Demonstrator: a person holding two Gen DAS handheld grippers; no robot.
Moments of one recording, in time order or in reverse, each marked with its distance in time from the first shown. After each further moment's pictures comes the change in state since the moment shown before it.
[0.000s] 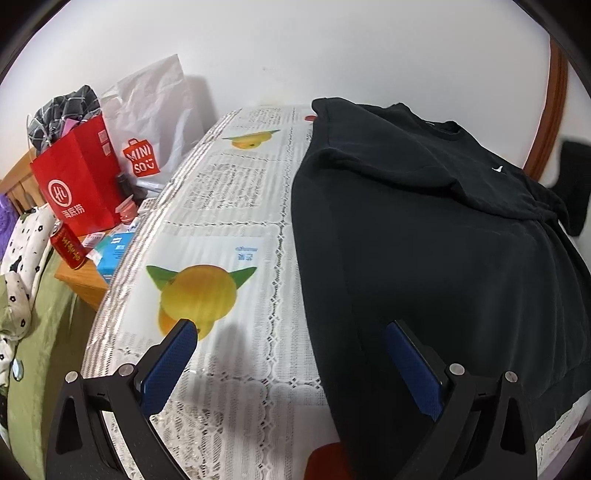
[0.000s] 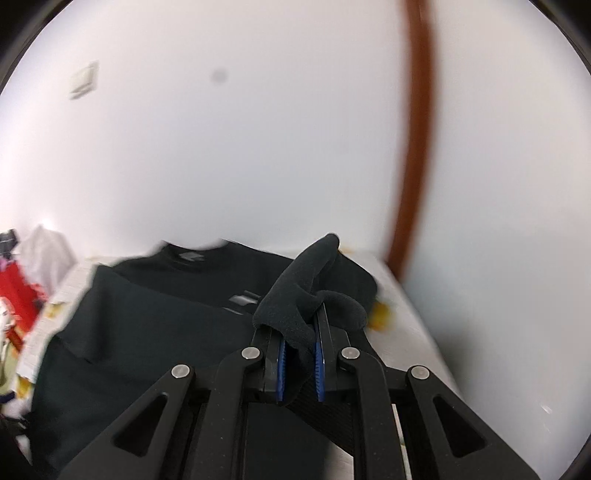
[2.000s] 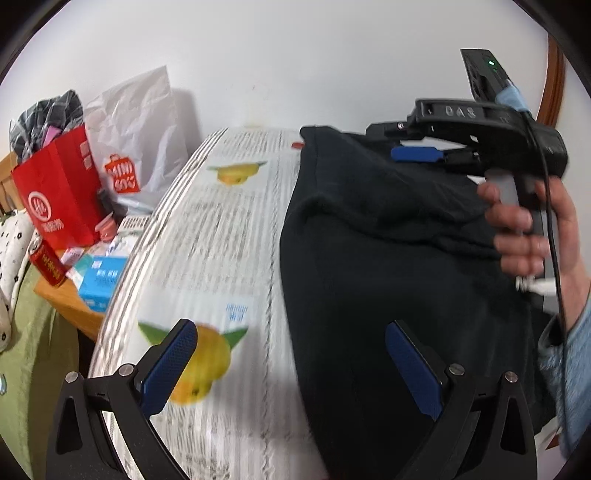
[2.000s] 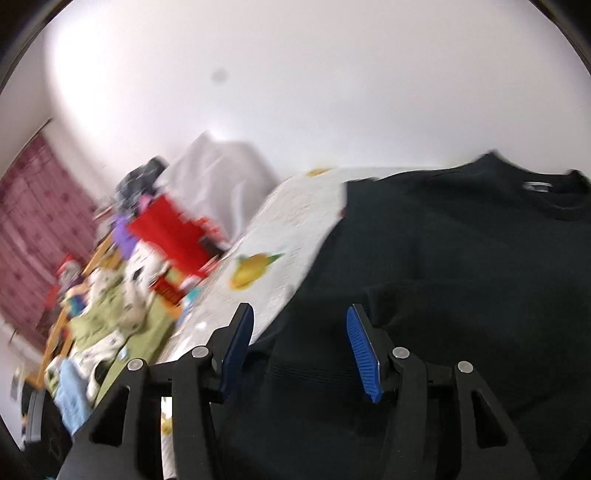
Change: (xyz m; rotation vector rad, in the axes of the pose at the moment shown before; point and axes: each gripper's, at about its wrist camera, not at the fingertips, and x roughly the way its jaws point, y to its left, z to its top) left arm -0.004 0.013 0.048 -0.024 -0.042 -0.109; right arm 0.159 0.319 -0.022 -0.073 0.377 0.761
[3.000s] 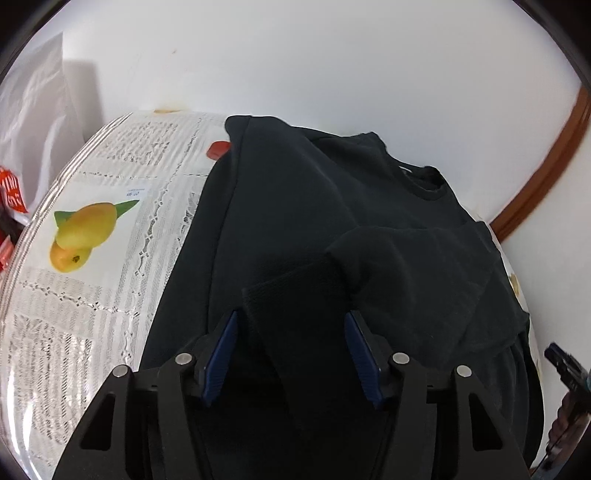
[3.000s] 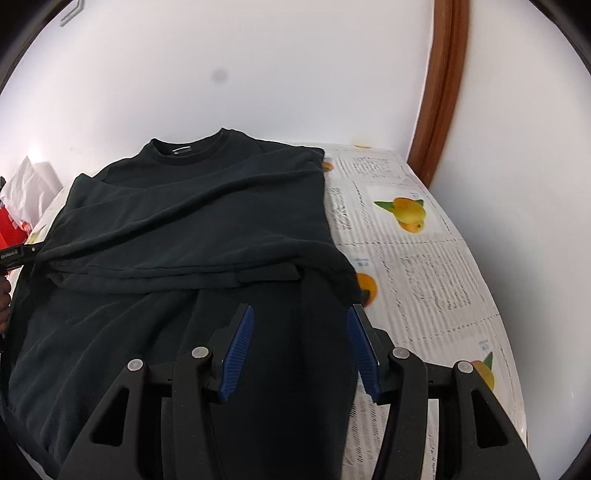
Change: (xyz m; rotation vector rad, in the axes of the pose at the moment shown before) left arm 0.150 -0.048 0.108 -0.081 0.107 -0.214; right arm -0.259 -0.221 -0.153 0.172 -0.067 -0.742
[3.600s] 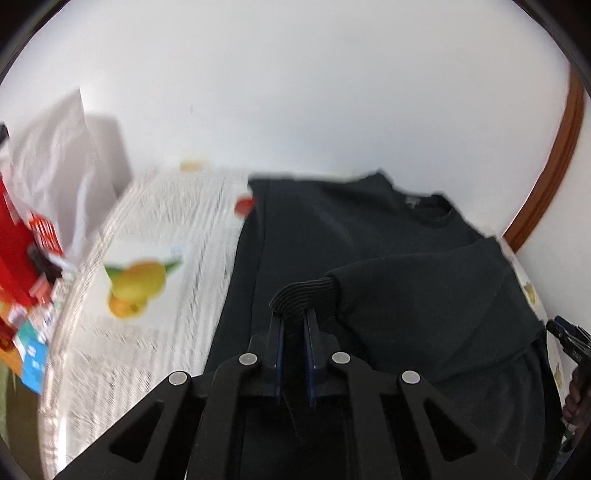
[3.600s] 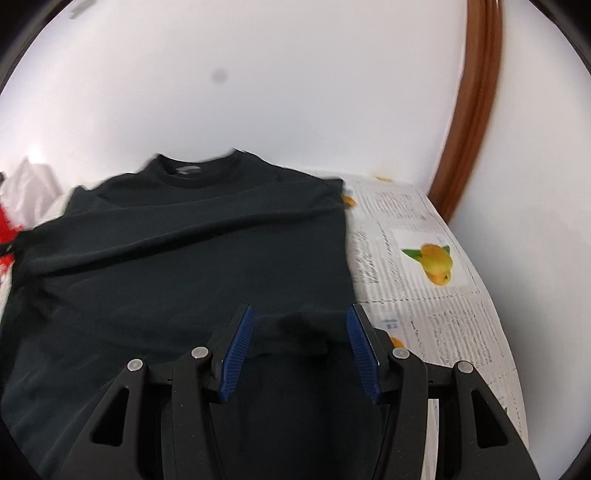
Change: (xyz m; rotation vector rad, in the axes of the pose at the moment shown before) left arm -0.034 -0.004 0.013 0.059 -0.091 0.107; right arm 0.040 0.028 0.038 -0.041 -0.058 -0.019
